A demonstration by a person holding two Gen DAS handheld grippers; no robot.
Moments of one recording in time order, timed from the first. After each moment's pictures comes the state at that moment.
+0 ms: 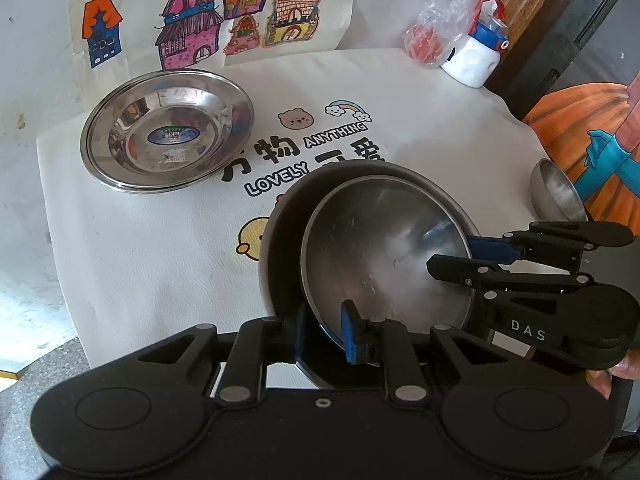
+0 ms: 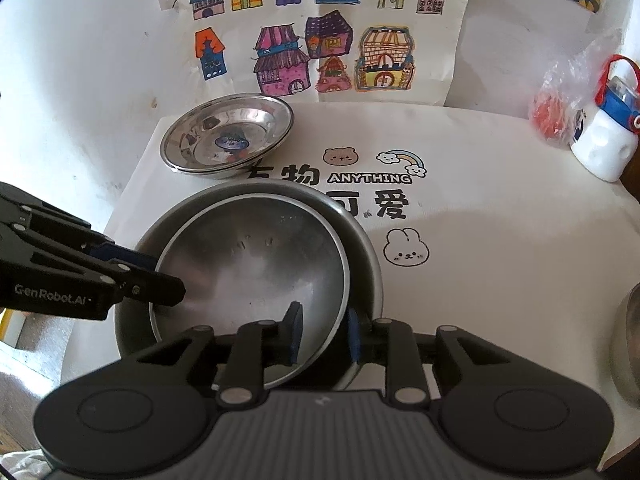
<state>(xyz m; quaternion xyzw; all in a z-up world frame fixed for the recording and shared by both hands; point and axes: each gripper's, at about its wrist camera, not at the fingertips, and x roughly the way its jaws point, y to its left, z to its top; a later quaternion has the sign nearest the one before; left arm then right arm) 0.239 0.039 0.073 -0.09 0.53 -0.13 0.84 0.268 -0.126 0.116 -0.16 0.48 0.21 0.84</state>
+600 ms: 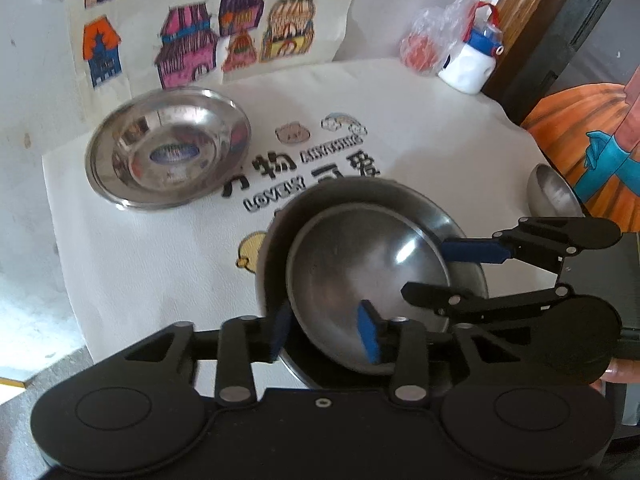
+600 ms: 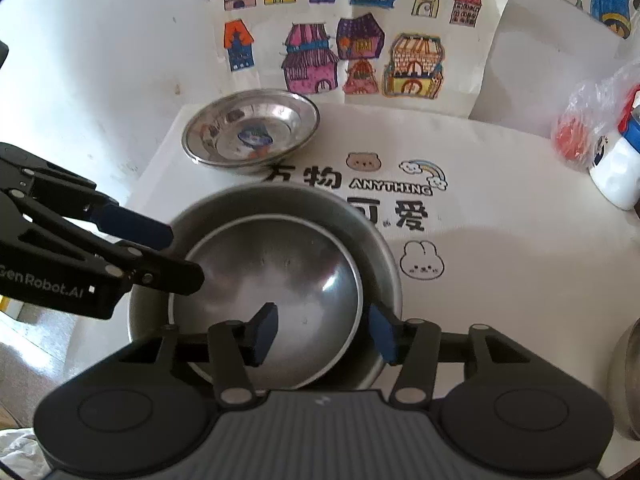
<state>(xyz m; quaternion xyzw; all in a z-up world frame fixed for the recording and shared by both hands) 0.239 0.037 0.086 -0.07 0.51 -0.13 0.85 0.273 -0.118 0.123 -0.19 0.48 0.24 0.83</state>
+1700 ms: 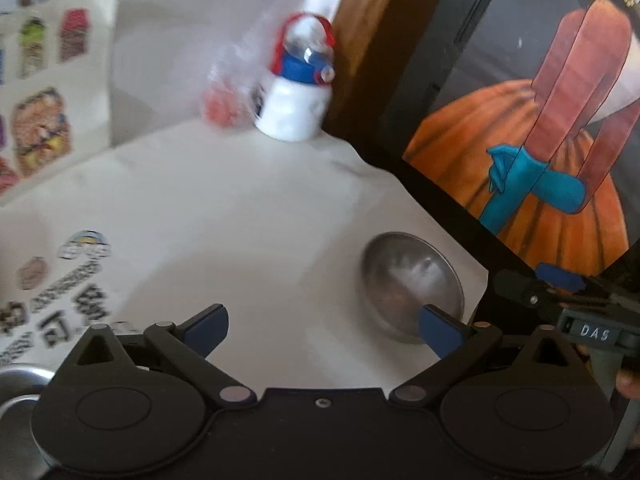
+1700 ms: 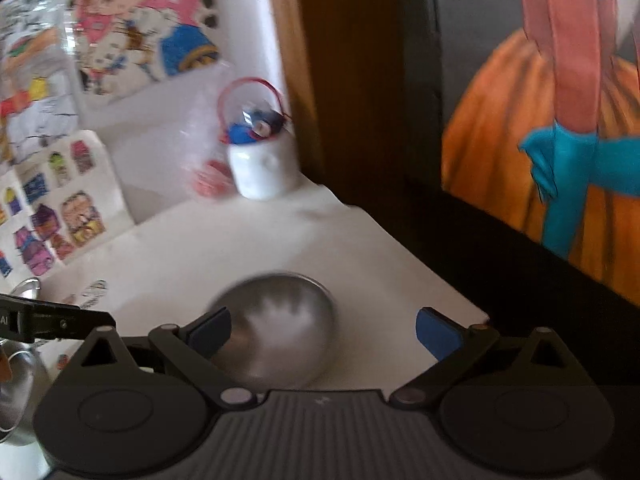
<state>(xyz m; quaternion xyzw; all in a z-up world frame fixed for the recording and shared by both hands) 0.326 -0.197 0.107 -0.07 0.44 -0.25 0.86 0.281 -0.459 0.175 0.03 0.36 -0.04 0.93</state>
